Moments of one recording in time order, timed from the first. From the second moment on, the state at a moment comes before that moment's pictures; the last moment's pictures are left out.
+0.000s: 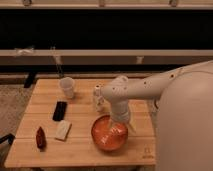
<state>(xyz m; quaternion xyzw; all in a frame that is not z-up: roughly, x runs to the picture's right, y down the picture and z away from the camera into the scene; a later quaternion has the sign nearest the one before) 0.087 0.210 0.735 -0.22 0.40 0.70 0.56</state>
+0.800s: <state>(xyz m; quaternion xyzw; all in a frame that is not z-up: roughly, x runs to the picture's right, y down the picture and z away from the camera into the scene) 0.001 0.234 0.687 -0.25 0.35 0.64 0.64</state>
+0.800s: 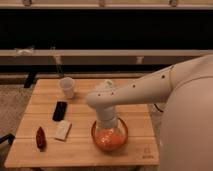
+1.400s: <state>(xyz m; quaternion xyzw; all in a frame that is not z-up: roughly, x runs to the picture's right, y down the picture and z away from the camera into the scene) -0.146 0.299 0.635 -0.32 0.28 0.54 0.73</state>
